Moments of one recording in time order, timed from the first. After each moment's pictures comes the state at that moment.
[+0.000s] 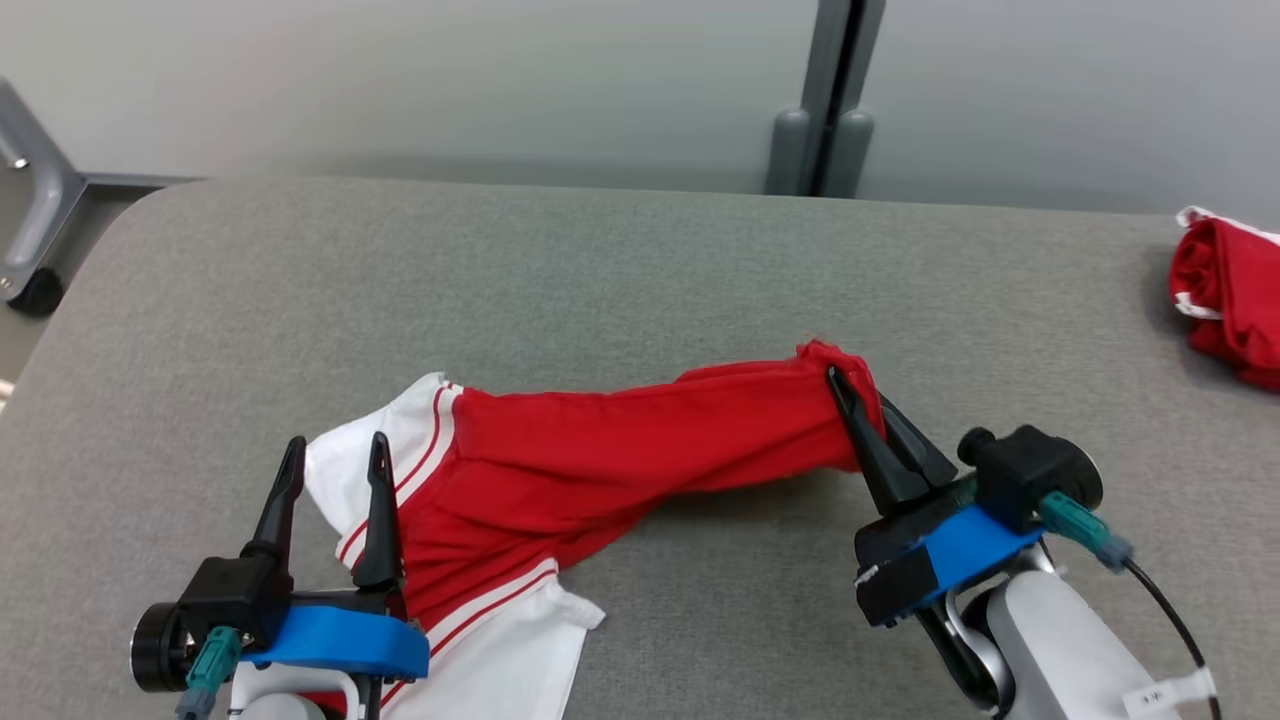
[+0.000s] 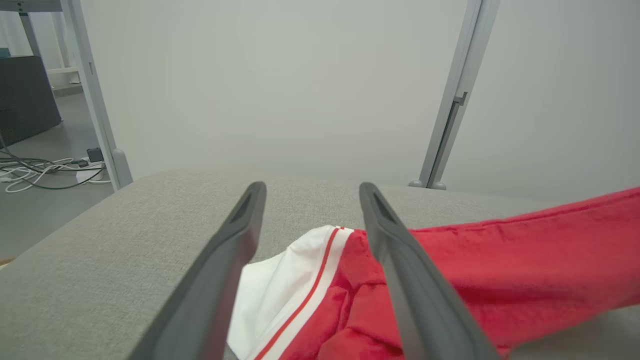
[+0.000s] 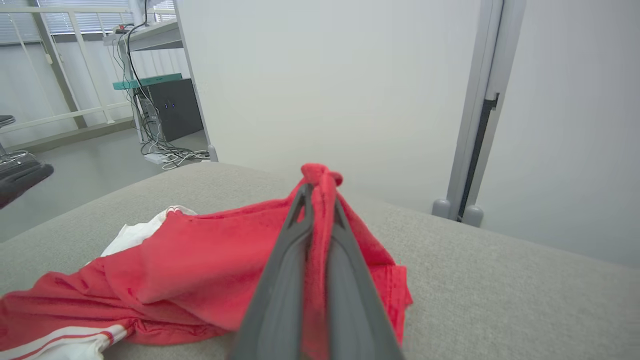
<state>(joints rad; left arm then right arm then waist) -0.10 0.05 -0.03 0.25 -0.15 -0.09 -0.26 -0.38 -0.15 0.35 0.40 0.27 0.13 -0.26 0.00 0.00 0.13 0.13</state>
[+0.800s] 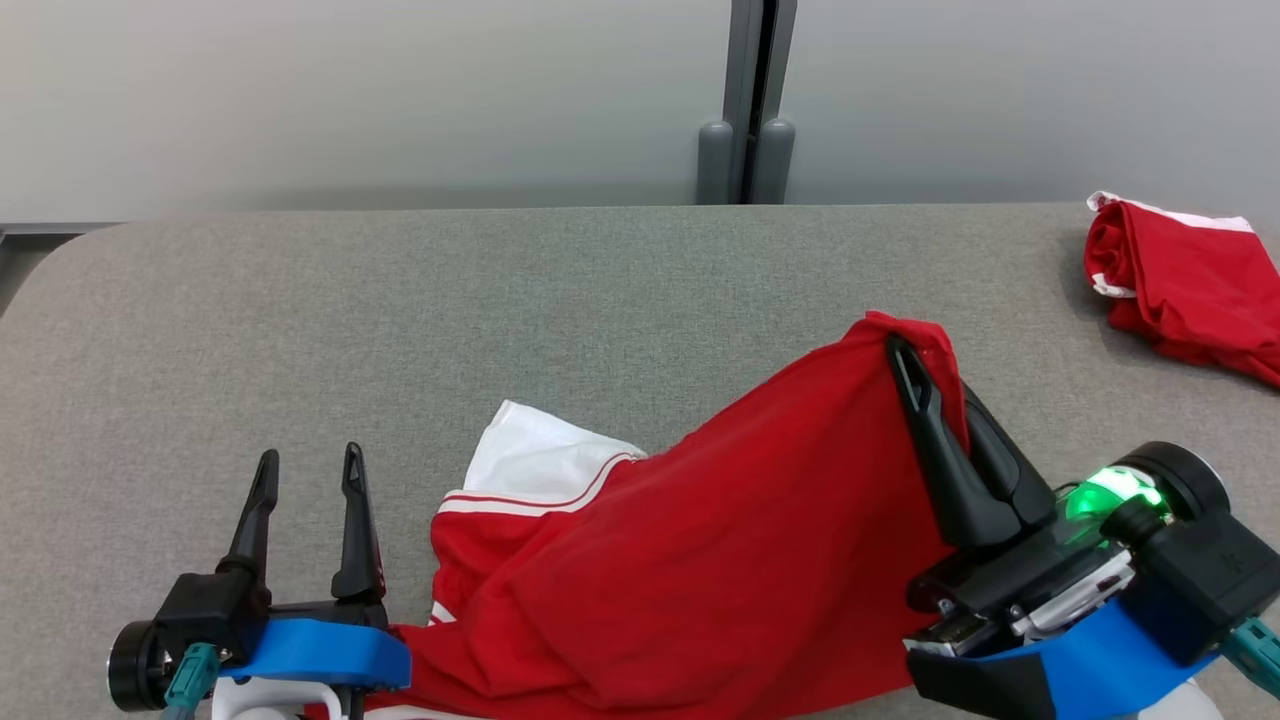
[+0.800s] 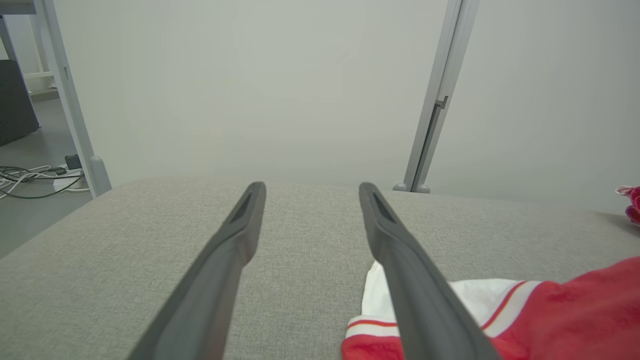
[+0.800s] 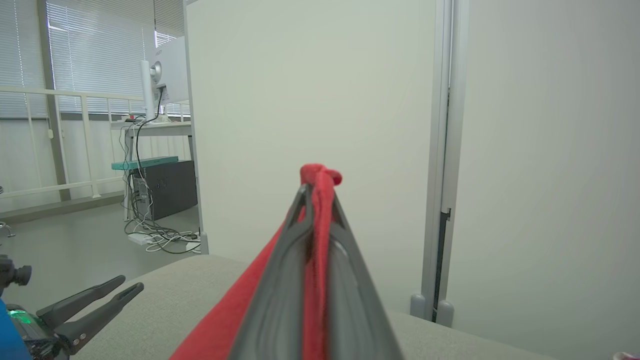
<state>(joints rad) -0.06 0.05 0.01 0.22 -0.14 -0.09 -0.26 -0.10 -0.08 0.25 -0.38 0.18 0.13 -0.05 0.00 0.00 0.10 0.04</state>
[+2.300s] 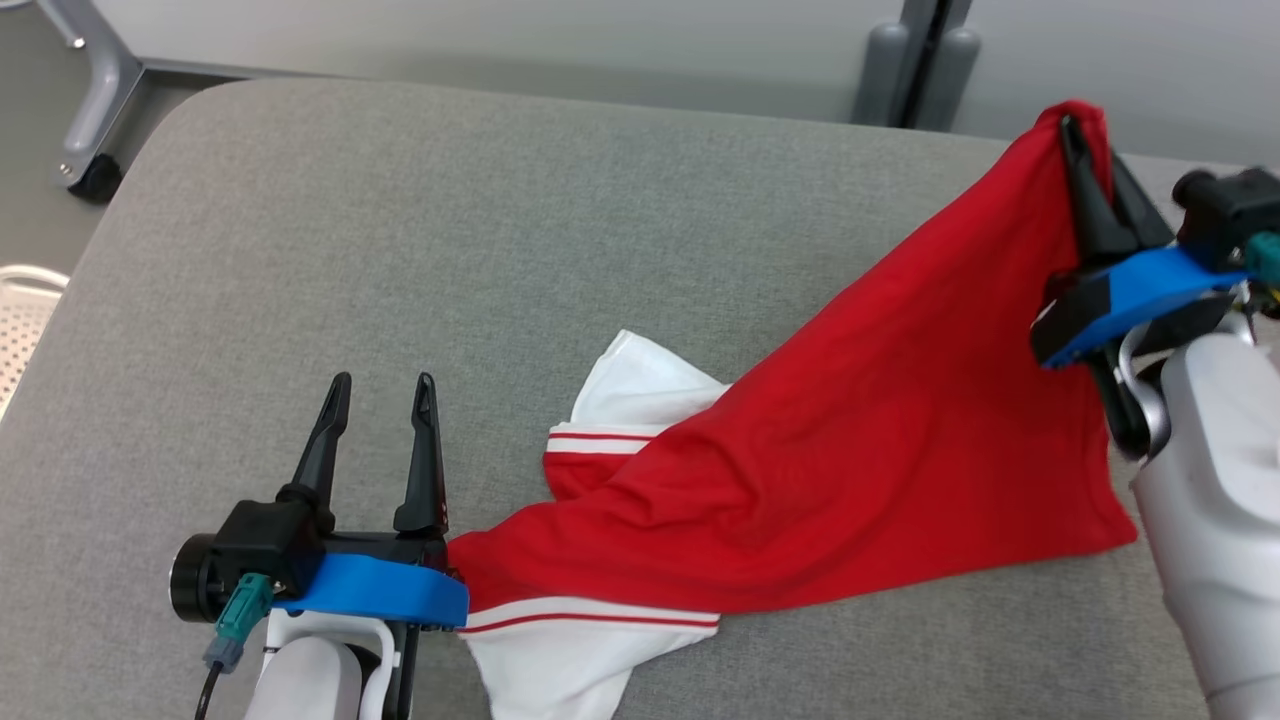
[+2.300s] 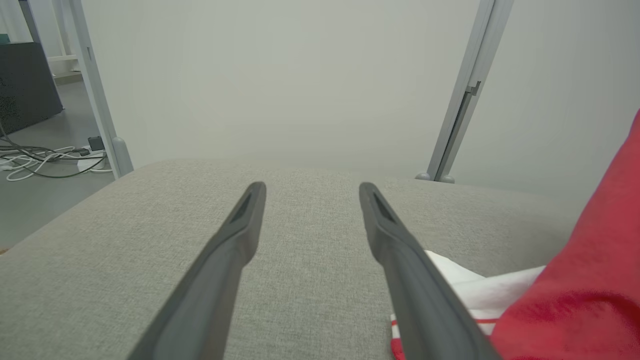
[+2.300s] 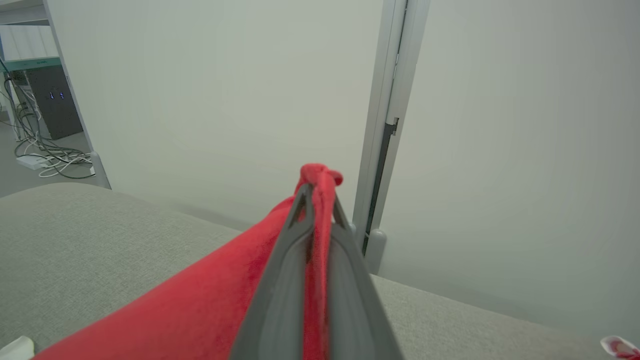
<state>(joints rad) -0.17 0.05 -0.11 0.24 -0.19 -0.09 -0.26 -0.72 -0.23 0.08 0.62 0.14 0.13 -0.23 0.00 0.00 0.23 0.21</state>
